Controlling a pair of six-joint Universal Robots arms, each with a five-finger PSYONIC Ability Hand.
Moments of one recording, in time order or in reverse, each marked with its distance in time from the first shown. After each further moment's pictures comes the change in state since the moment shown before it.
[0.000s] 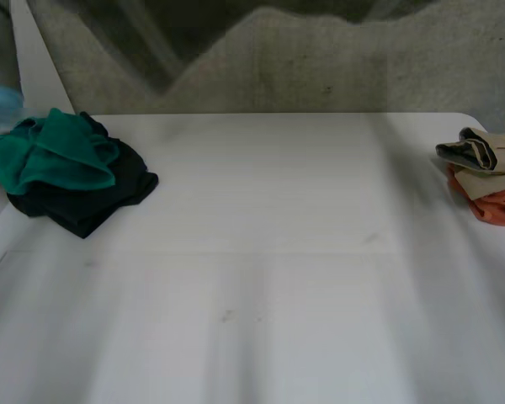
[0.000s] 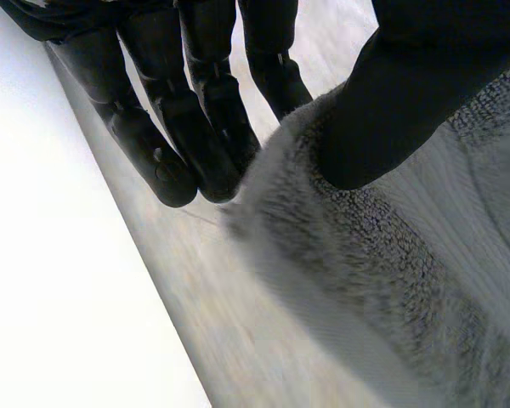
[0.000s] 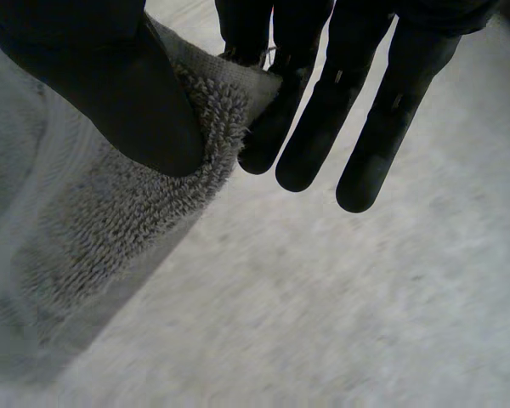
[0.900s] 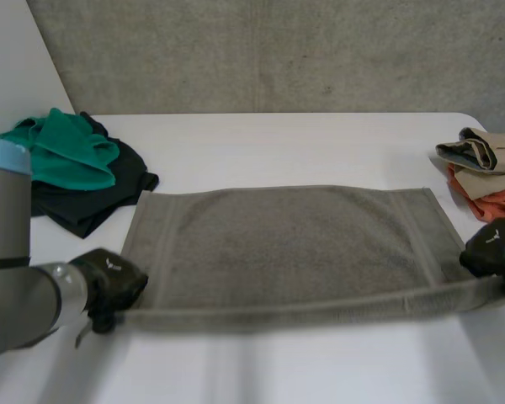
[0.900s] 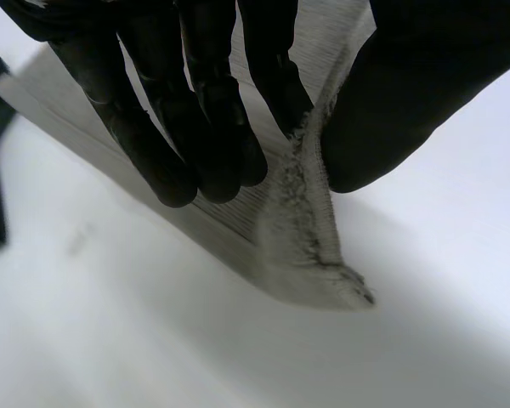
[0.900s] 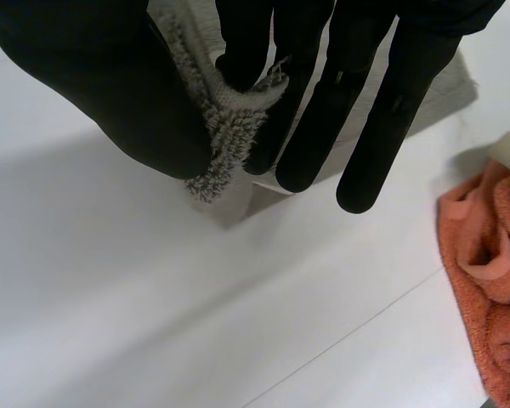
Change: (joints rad) left arm -0.074 0.142 -0.820 -0.835 0.155 0.374; right arm -0.275 -0.029 0.486 1.103 -0.256 -0.859; left_hand 0.000 0.001 0.001 0.001 0.000; right_hand 0.000 0.000 0.000 0.002 0.021
